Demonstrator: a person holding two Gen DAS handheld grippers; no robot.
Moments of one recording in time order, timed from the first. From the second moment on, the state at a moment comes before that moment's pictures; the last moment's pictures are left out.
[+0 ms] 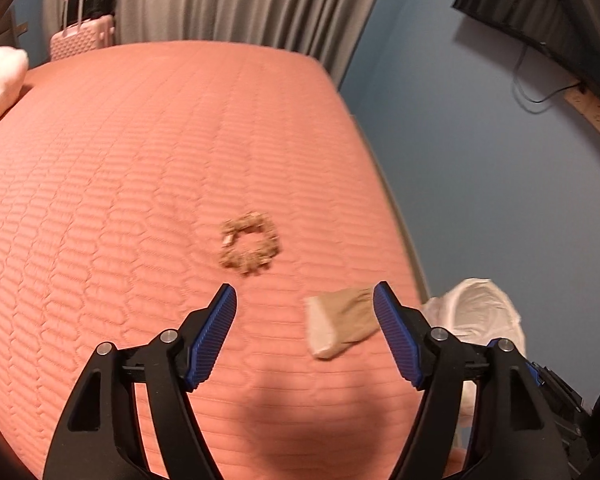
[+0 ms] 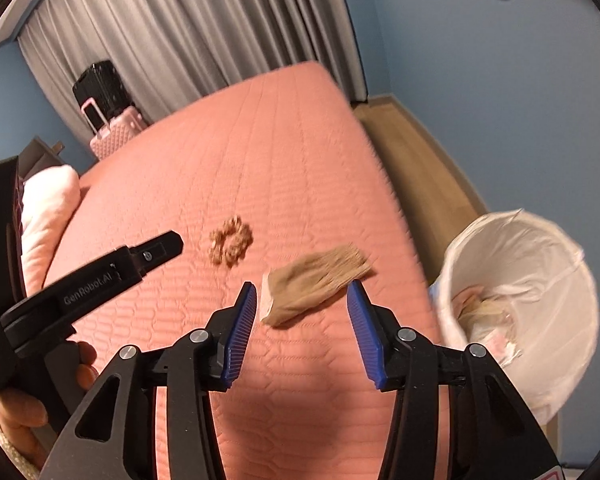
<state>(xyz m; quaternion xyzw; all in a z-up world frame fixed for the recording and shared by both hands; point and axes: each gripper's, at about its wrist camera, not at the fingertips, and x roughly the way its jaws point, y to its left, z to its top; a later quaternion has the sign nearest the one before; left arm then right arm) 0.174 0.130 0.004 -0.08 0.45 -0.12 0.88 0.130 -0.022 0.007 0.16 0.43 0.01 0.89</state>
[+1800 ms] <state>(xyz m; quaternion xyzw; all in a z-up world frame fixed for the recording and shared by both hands) 0.231 0.154 -0.055 -0.10 0.48 -0.13 0.86 0.209 0.008 -0.074 0.18 0.47 0.01 0.86</state>
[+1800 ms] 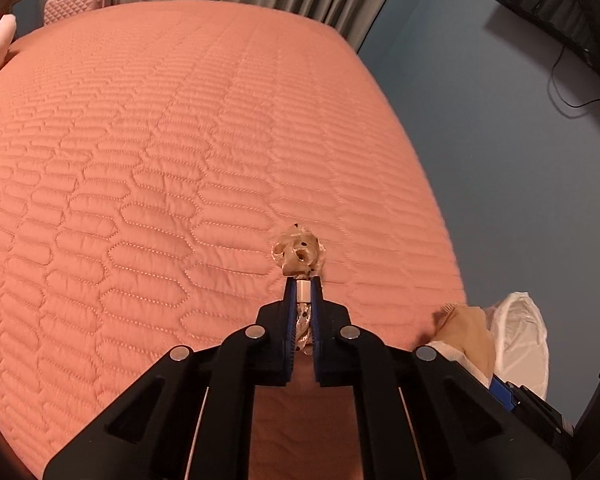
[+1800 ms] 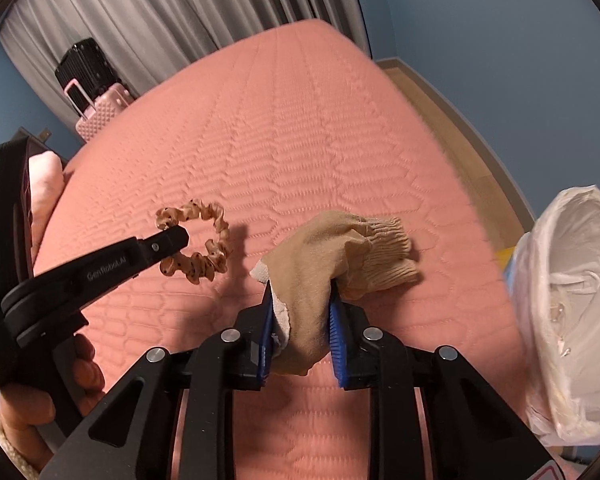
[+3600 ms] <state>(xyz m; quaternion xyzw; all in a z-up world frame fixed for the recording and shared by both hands) 0.083 -0.073 0.086 0.02 0.36 -0.33 0.87 0.015 -0.183 0.085 0.23 0.30 -0.11 0.92</state>
